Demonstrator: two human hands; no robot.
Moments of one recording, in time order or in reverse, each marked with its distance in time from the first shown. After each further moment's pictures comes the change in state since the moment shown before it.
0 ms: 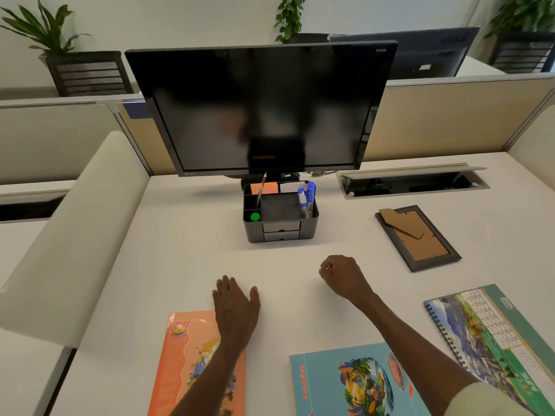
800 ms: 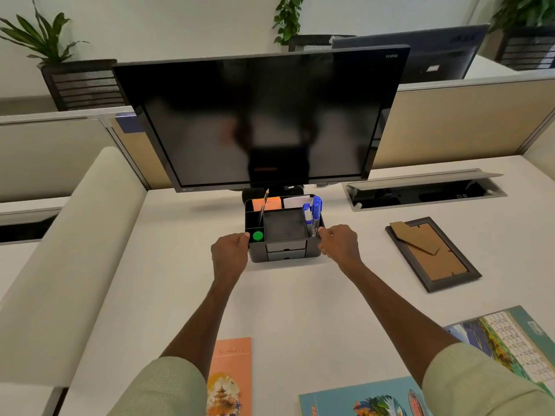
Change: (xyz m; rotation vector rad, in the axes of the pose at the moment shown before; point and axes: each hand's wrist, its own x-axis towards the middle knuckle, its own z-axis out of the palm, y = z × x) left_hand 0.148 0.071 -0.058 -0.386 0.000 0.062; right_hand 0.095 -0.067 -0.029 0.315 0.205 0.201
